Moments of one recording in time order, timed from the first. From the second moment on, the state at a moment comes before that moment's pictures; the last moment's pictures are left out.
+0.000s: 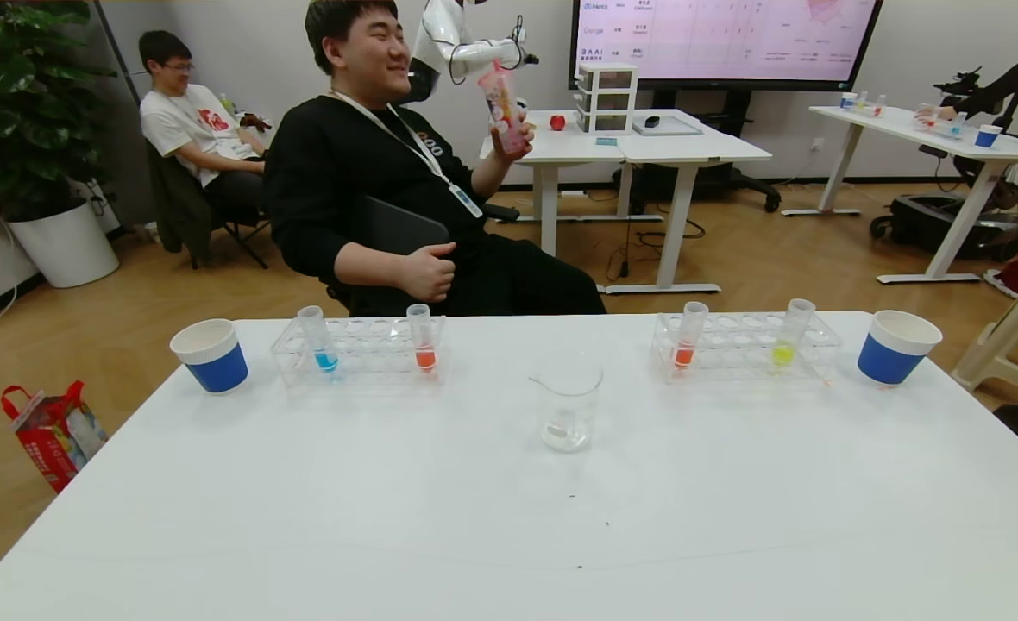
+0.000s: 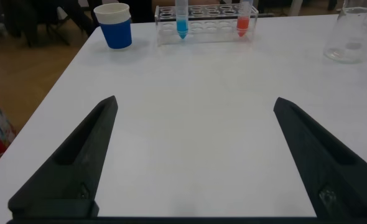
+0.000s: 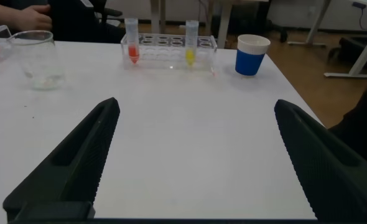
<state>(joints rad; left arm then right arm) 0.00 0.00 0.00 0.01 -0.02 0.03 0.01 0.08 -0.12 -0.02 -0.01 -0.02</state>
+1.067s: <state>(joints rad) 0.00 0.00 0.00 0.01 -0.02 0.03 -0.04 1.42 -0.46 -0.95 0.08 -0.01</state>
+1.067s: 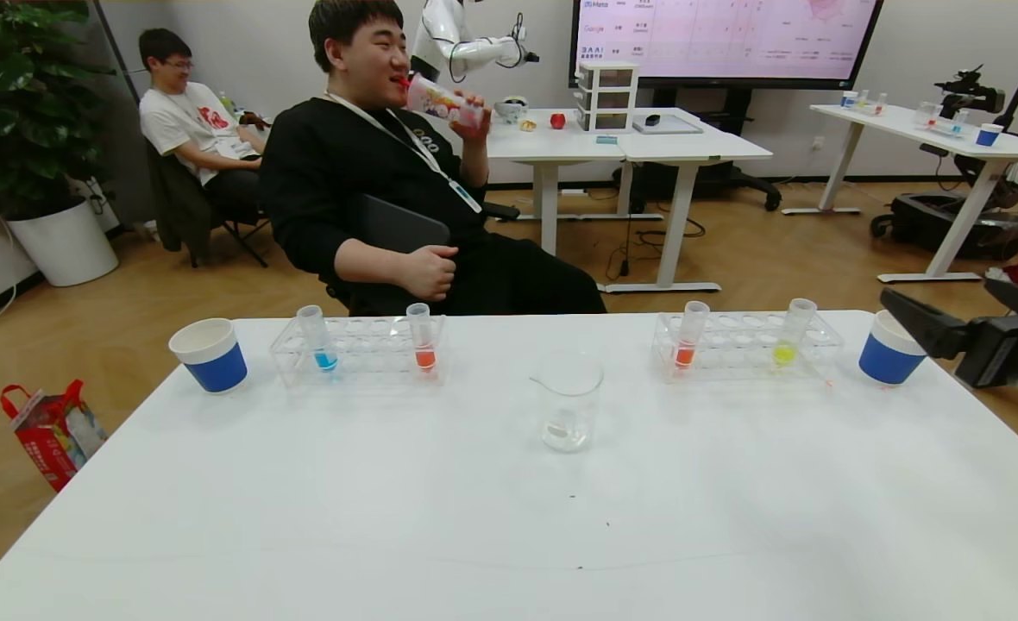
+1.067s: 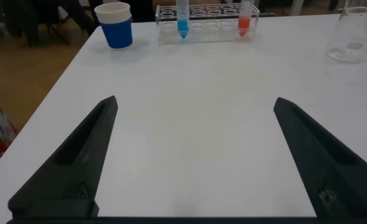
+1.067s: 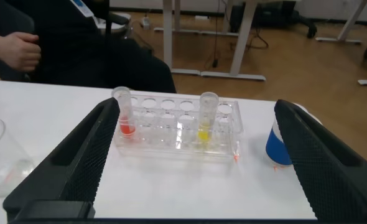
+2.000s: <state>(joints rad) 0.00 0.00 0.00 0.01 -0.02 0.03 -0.09 2.22 -0.65 -1.56 0.14 0.07</state>
